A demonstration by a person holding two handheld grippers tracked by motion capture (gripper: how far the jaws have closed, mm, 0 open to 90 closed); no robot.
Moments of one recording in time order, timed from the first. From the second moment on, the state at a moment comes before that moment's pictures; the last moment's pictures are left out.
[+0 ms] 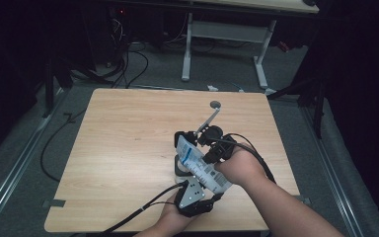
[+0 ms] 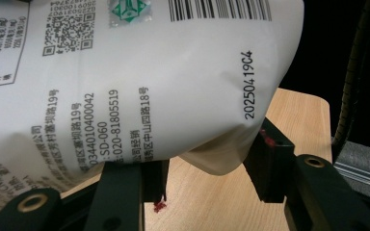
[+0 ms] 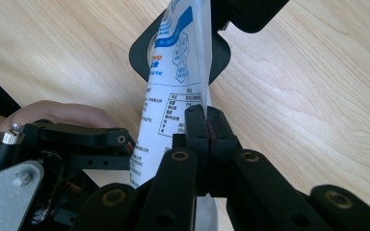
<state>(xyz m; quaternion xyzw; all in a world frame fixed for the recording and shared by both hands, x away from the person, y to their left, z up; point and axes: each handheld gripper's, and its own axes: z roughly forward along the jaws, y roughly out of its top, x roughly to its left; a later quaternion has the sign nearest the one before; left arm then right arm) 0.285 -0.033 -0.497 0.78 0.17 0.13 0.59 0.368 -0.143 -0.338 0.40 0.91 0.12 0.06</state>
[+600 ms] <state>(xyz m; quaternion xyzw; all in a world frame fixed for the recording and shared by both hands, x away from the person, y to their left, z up) 0.285 -0.035 -0.495 0.78 0.17 0.13 0.59 0.368 -0.145 -0.336 0.40 0.91 0.12 0.06</state>
